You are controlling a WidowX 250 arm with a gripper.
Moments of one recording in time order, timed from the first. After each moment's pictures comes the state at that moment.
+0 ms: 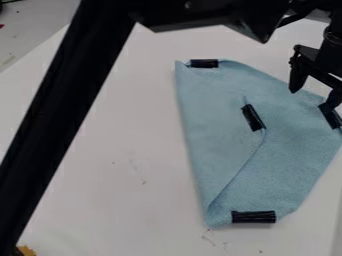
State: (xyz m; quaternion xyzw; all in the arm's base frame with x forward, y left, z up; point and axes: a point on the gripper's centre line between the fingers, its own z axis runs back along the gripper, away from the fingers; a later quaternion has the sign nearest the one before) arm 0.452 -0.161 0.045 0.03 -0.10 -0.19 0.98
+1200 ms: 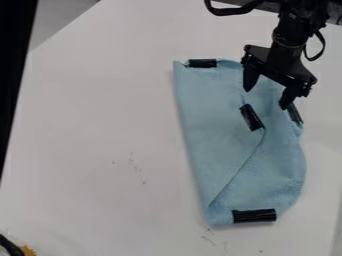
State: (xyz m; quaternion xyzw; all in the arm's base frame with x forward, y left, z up) arm 0.425 -0.101 0.048 0.06 -0.13 -0.10 0.98
